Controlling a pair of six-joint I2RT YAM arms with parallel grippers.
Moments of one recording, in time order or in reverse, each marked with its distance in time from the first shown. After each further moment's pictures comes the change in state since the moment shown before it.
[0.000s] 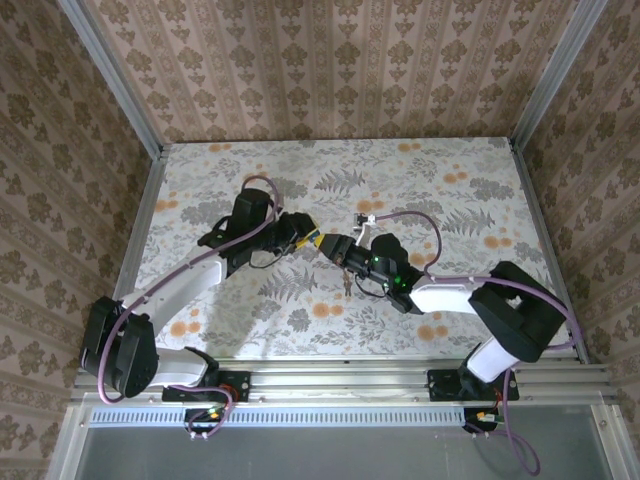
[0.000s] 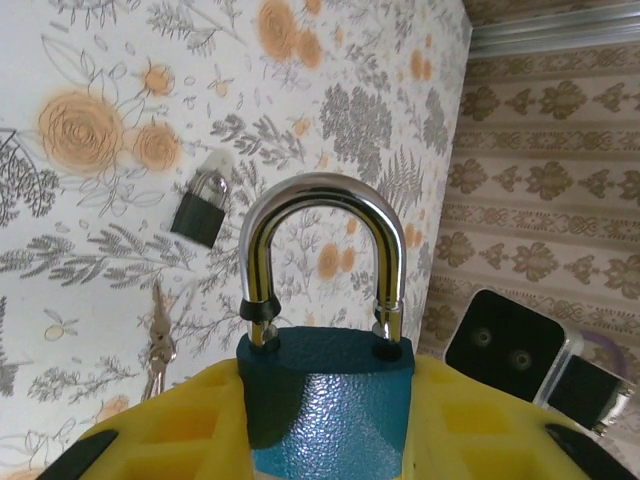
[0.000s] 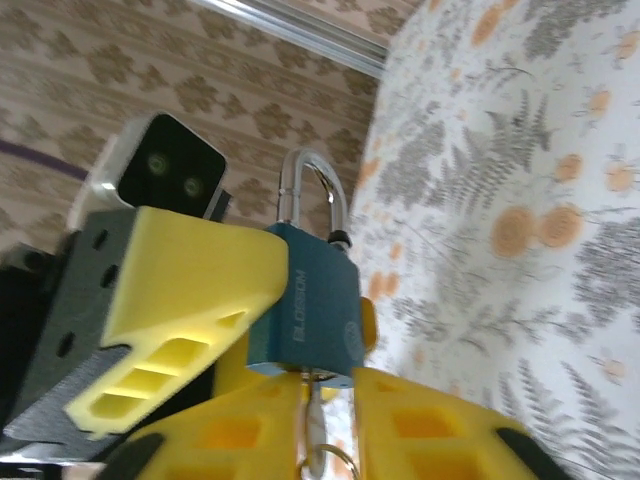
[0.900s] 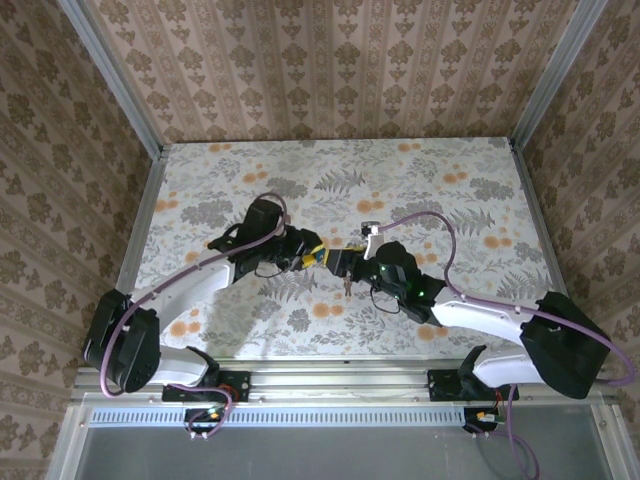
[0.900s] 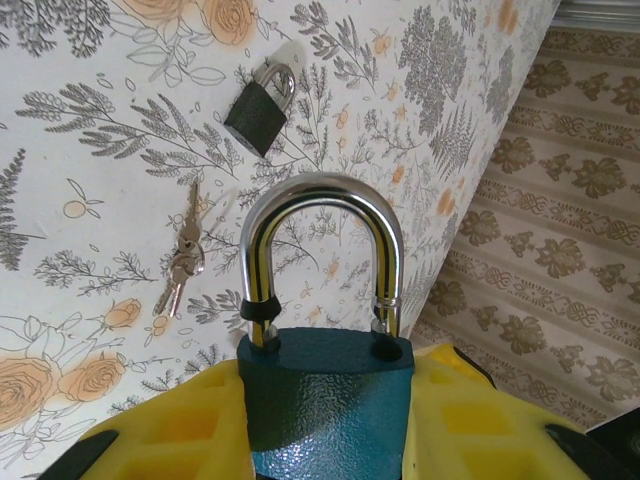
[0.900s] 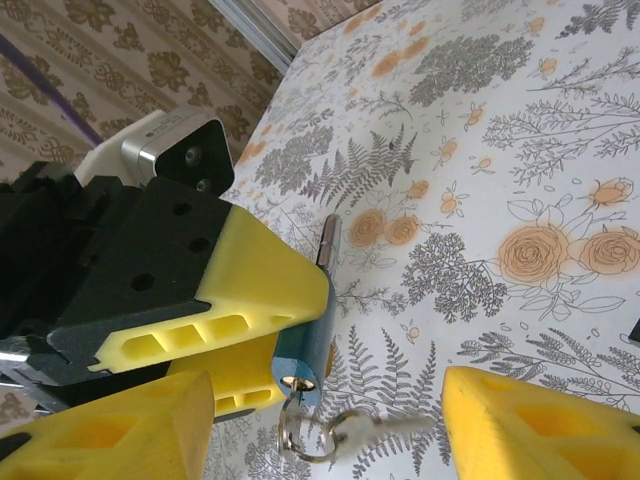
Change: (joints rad) left arm -0.058 0.034 -0.042 -0.026 0.028 -0.184; right arm 0.068 -0.248 -0.043 -0.375 0.182 -0.393
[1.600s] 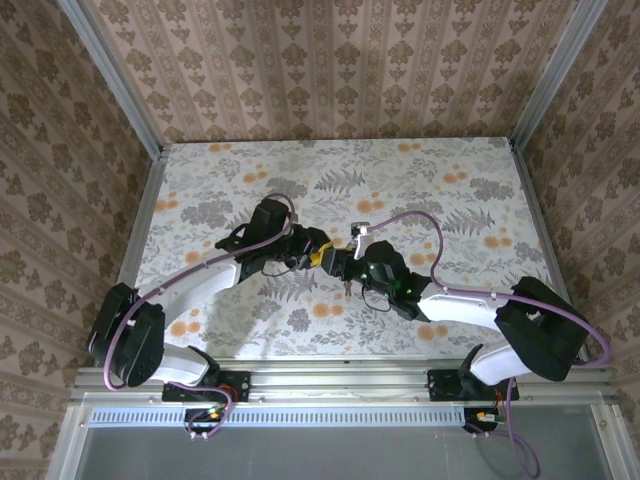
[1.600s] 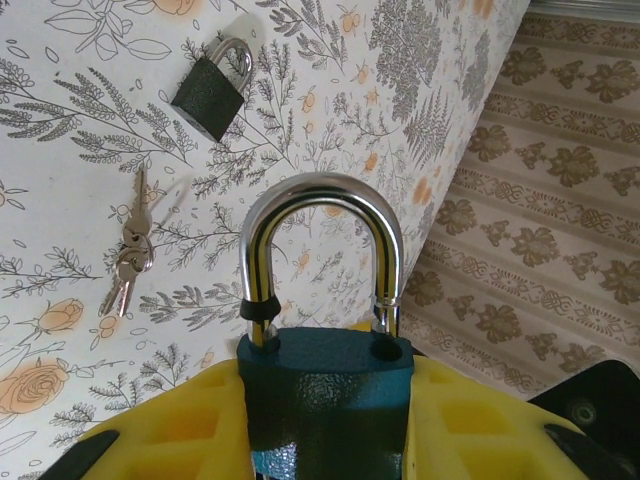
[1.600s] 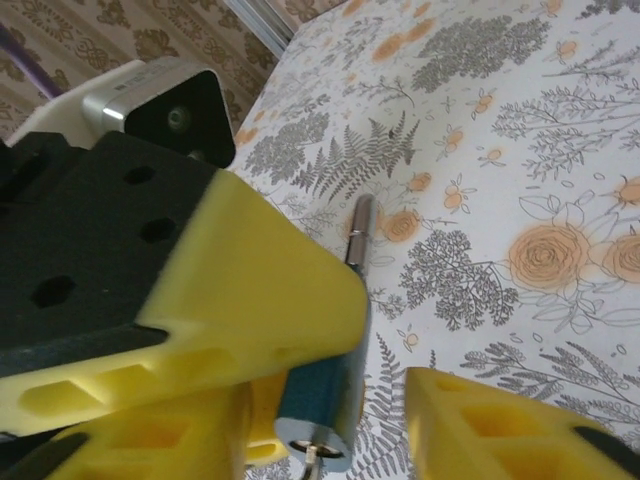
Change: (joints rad) left arm -0.036 0.034 0.005 0.090 0.007 -0.062; right arm 0.010 0.126 0.034 0.087 0.002 -0.022
